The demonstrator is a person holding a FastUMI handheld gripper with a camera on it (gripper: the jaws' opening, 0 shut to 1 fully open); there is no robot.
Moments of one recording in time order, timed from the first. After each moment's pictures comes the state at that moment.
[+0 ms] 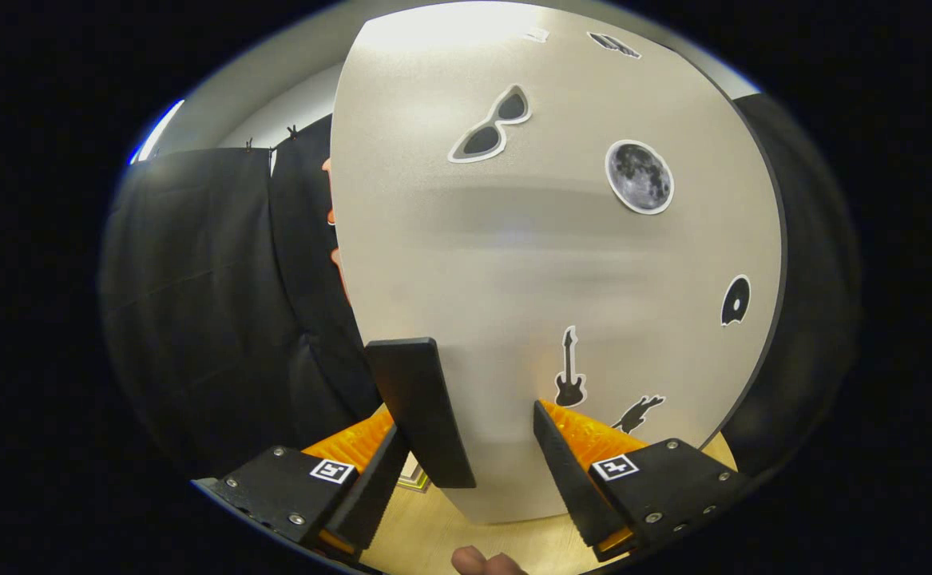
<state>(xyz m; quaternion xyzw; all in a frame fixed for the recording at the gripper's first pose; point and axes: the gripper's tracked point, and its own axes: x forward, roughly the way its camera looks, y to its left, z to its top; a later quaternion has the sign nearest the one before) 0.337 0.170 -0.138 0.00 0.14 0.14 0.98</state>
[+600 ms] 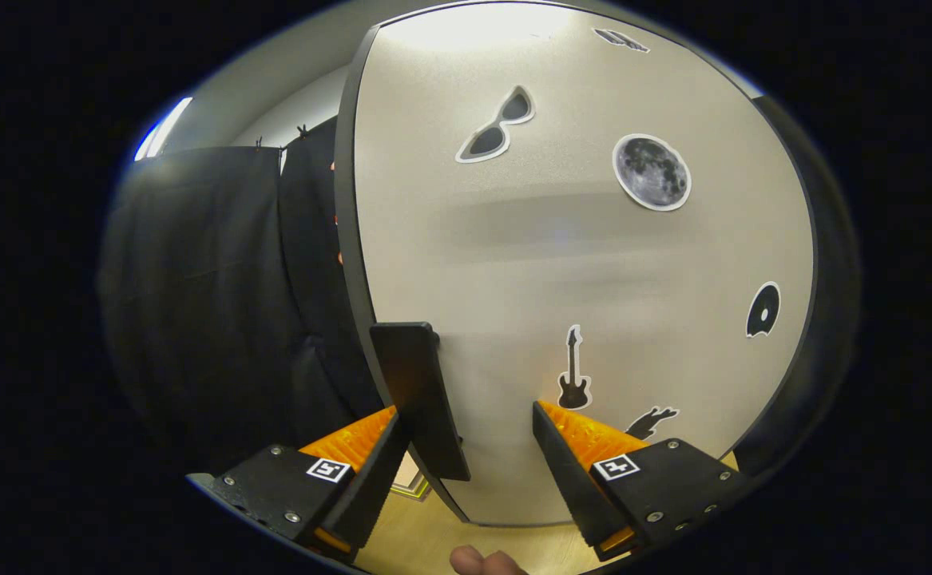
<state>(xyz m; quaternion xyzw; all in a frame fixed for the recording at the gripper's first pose) 0.347 0.173 -0.141 0.00 0.13 0.16 0.98</state>
